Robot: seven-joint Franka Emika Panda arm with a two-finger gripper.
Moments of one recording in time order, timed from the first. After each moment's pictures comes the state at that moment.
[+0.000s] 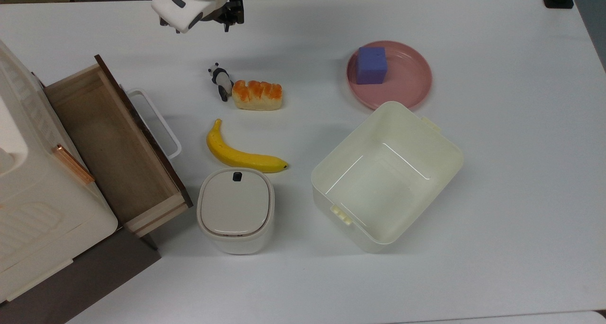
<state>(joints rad) -0.05 0.03 -0.03 -1.92 -0.26 1.67 -0.19</state>
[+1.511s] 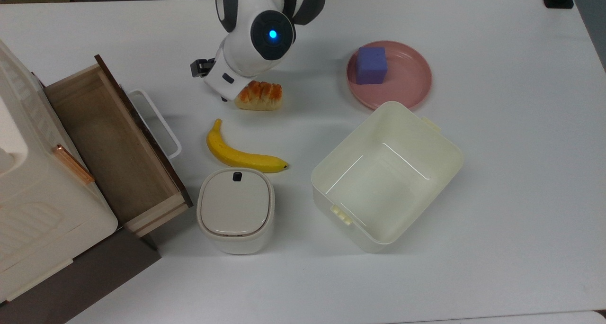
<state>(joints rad) 0.00 0.28 0.03 -1.97 -0.42 1.78 -0.07</state>
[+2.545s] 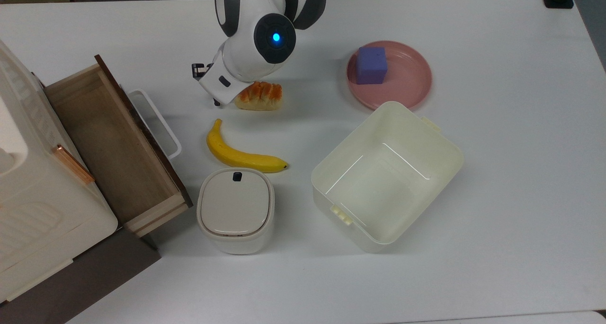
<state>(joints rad) -0.01 0.31 0.04 -1.91 -0.47 1.79 0.03</state>
